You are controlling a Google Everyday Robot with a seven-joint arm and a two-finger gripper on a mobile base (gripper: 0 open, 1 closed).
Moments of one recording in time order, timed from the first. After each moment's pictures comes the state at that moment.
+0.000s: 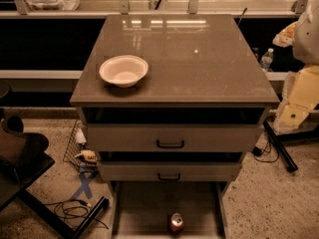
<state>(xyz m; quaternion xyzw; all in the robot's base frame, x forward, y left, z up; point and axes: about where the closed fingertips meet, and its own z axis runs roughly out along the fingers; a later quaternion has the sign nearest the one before) 0.438 -0.216 0.977 -0.60 0.78 -0.04 0.16</state>
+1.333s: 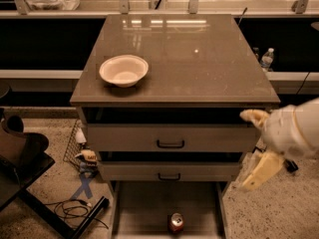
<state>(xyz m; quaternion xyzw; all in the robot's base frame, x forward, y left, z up) 0.420 -0.192 0.803 -0.59 0.75 0.14 0.28</state>
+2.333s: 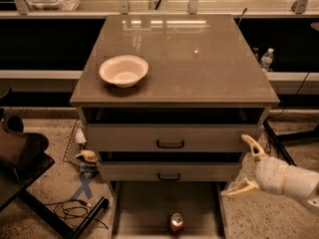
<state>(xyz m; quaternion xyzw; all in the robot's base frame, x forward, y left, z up) 0.475 -0.222 0.657 -0.49 0.65 0.16 0.55</state>
